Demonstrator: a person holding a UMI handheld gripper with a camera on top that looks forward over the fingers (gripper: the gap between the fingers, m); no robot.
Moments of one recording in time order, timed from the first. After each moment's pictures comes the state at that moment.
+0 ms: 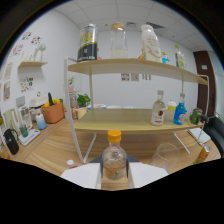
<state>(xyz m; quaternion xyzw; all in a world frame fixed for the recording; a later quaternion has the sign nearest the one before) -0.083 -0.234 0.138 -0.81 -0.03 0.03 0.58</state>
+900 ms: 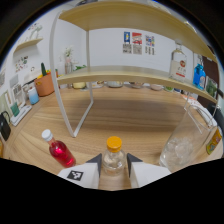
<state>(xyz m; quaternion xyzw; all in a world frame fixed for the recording) -0.088 -0.218 0.013 -0.88 -0.04 0.02 0.46</state>
